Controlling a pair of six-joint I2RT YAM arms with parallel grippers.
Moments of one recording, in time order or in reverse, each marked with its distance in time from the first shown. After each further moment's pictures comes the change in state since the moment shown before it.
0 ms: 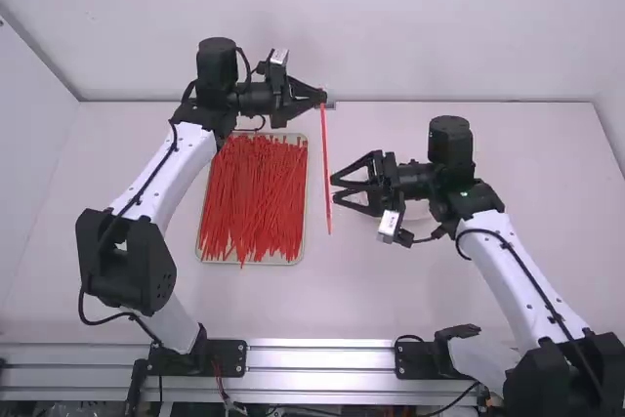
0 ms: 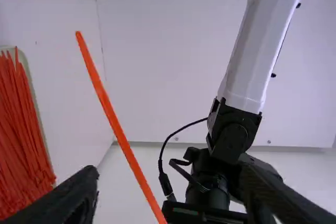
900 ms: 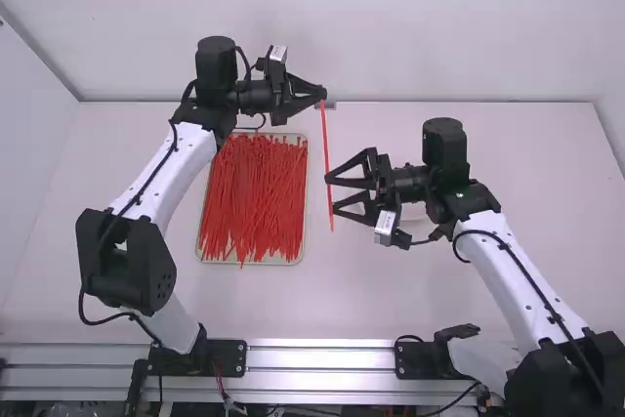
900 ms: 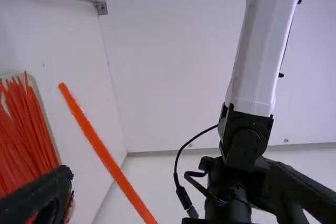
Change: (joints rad) left arm 0.000 0.000 0.000 0.040 -0.019 0.005; right arm 0.030 0.000 0.000 -0.035 0.005 0.069
